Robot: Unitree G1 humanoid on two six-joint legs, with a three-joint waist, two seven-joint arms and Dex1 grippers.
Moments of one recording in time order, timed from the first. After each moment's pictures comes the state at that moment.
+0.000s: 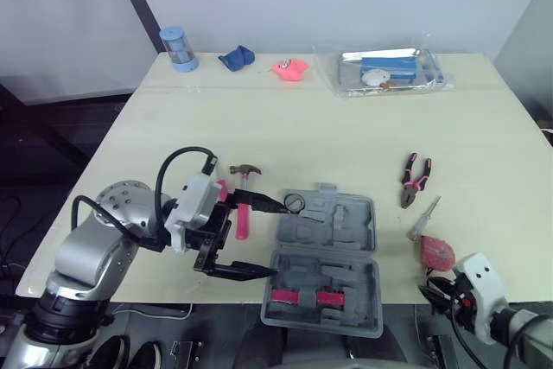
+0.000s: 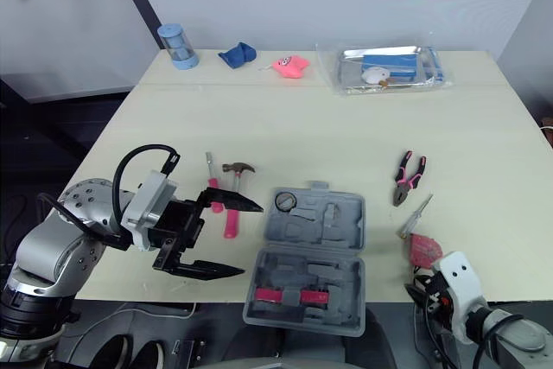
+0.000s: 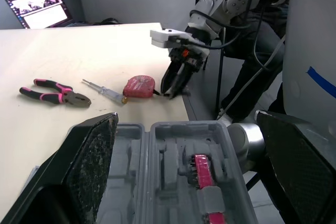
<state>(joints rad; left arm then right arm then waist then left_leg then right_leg) -0.18 0.84 0.05 -0.42 -0.67 0.33 -1.45 0.60 -0.66 -0.22 -0.59 0.39 0.63 0.66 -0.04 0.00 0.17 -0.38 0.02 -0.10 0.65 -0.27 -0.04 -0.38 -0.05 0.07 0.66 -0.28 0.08</state>
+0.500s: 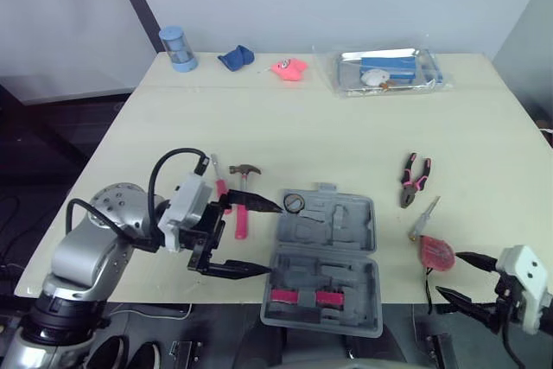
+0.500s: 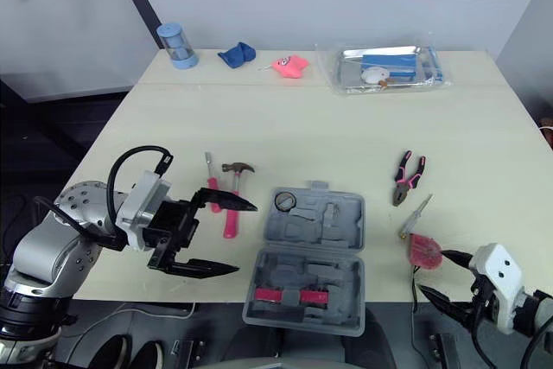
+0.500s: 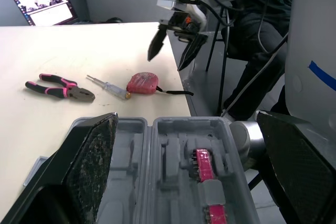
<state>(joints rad) -0.18 0.84 0.07 -0.37 -0.67 0.30 -1.47 0.41 -0.75 -0.33 -0.17 0.35 0.05 1.07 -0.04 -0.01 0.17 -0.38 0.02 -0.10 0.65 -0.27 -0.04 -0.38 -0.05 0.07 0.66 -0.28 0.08</state>
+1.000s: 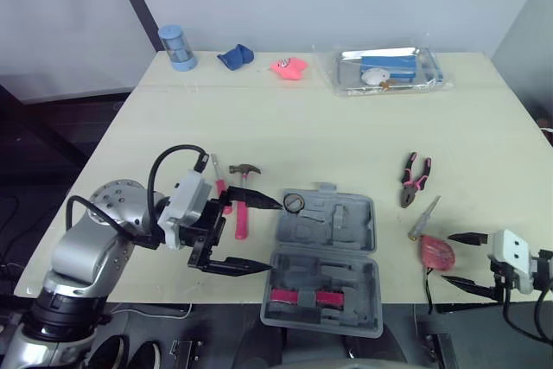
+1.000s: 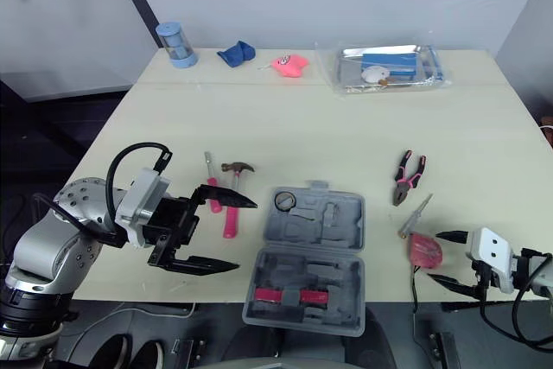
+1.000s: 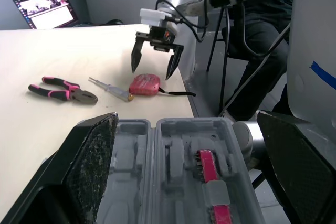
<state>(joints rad) -0.19 0.84 0.07 -0.37 -0.67 0.30 -1.46 0.04 -0.83 -0.14 0.40 0.21 -0.37 1.32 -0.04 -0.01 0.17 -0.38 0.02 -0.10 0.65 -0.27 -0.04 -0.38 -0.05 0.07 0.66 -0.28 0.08</state>
